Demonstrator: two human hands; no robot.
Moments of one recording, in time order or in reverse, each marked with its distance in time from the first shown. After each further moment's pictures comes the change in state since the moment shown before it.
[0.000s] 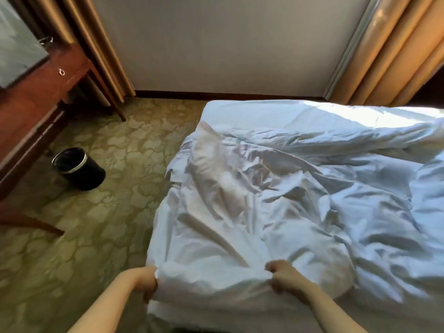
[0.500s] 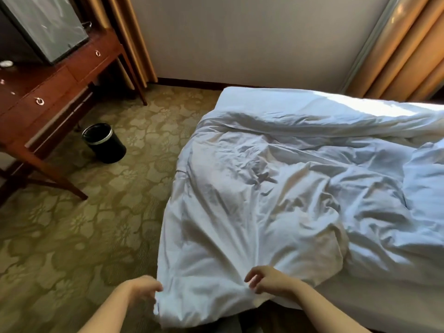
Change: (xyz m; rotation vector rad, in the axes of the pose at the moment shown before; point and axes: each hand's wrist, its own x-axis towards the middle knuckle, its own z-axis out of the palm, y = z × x) left_hand -0.071 -0.021 0.196 -0.914 -0.022 -0.215; right_hand -0.092 0.047 0.111 -0.016 -0.302 -0.018
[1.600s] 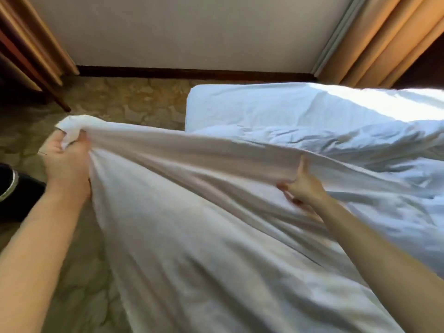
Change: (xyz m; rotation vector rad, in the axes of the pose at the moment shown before) left_hand 0.114 0.438 -0.409 -0.806 0.715 1.116; right_hand 0.269 -0.194 -0.386 -0.073 0.901 0.272
